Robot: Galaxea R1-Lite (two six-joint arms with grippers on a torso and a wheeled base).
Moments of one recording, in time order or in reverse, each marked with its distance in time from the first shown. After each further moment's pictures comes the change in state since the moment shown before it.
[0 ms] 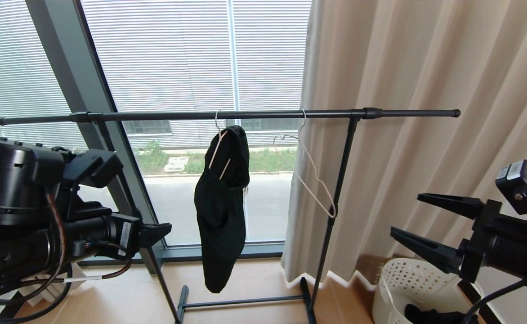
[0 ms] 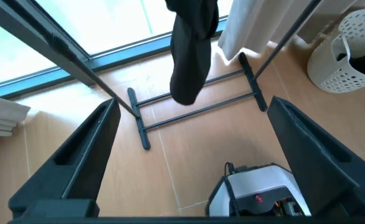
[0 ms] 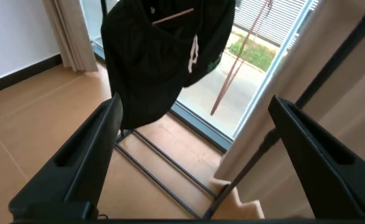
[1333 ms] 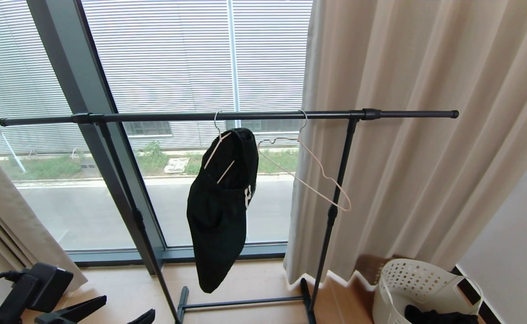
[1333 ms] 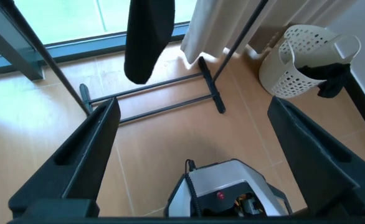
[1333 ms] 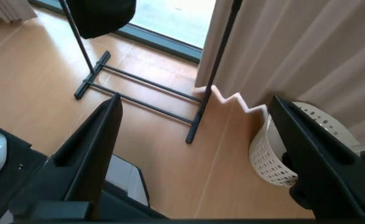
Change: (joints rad) left arm -0.071 -0.186 0.736 -0.657 -0.078 -0.155; right arm -0.038 -0.945 0.351 0.728 -0.250 0.061
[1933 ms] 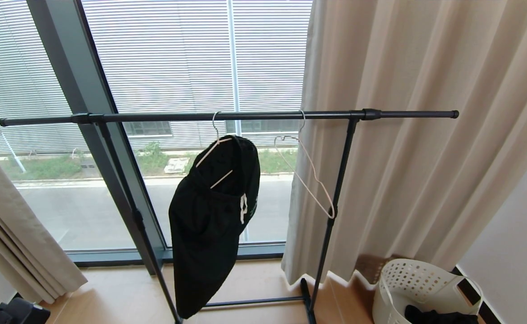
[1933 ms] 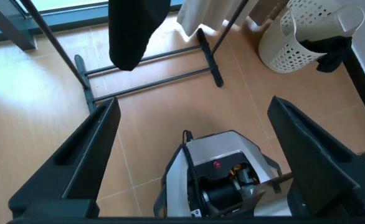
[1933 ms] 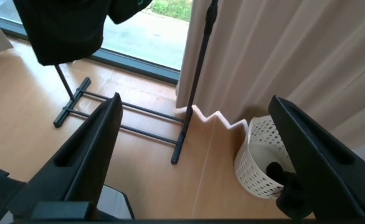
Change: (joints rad) left arm -0.031 -0.244 0.002 0.356 -0.004 -0.034; right arm -0.011 -0.099 -0.003 -0.002 -0.051 0.000
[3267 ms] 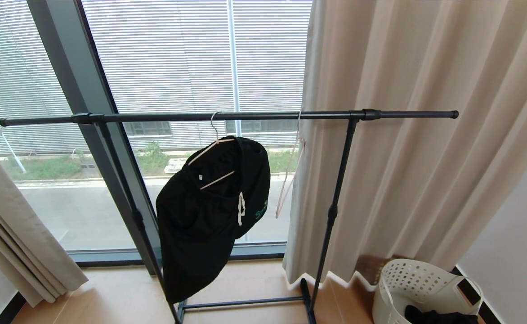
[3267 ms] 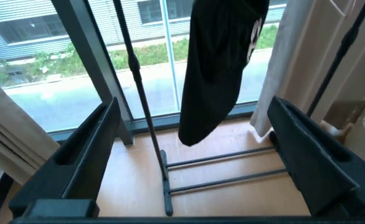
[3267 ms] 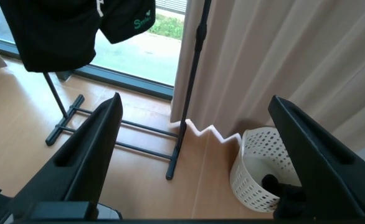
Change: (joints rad) left arm 0.349 -0.705 0.000 0.162 0.028 0.342; right arm -0.027 -0.068 0.000 -0.002 -0.001 0.000
